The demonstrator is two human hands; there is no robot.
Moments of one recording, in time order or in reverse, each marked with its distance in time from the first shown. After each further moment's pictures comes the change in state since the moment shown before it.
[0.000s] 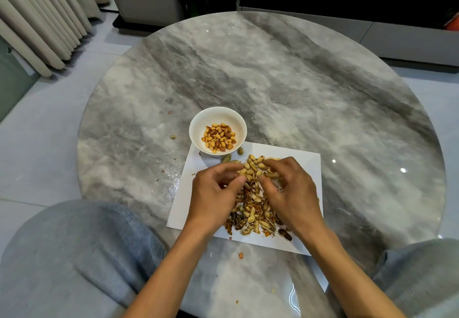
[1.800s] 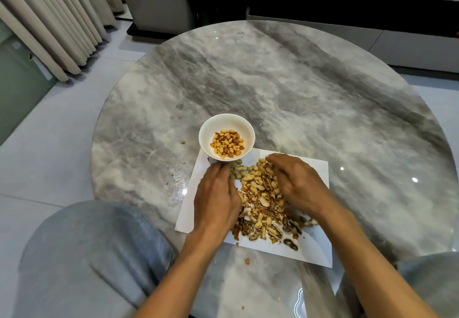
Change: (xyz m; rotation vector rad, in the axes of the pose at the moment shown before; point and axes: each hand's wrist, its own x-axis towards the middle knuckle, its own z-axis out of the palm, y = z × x) left_hand 0.007 -0.016 0.002 0.595 0.100 0.213; right_hand 0.047 0.020 -0.010 -0.150 -0.336 -0.123
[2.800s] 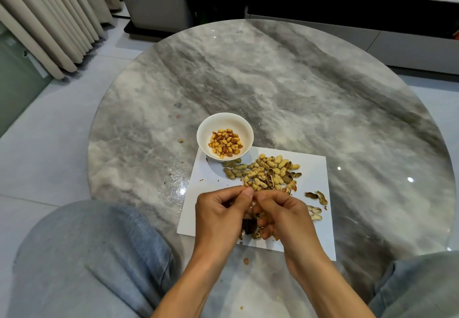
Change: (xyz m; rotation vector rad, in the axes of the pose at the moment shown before) left_hand -0.037 0.034 -0.024 -0.799 -0.013 -0.373; right_hand -0.063 -0.084 0.019 1.154 0.154 0.650
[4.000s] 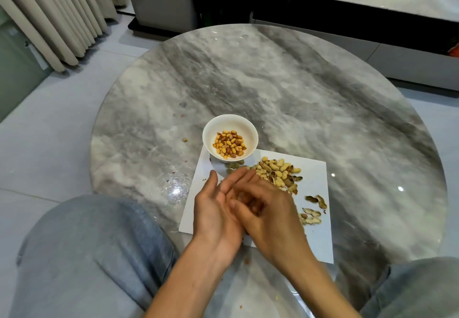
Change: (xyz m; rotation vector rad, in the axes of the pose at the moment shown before) left_hand 0.009 0.019 -0.007 -0.969 -0.139 -0.538; right_hand -0.004 -0.007 0.022 -0.711 -0.054 -0.733
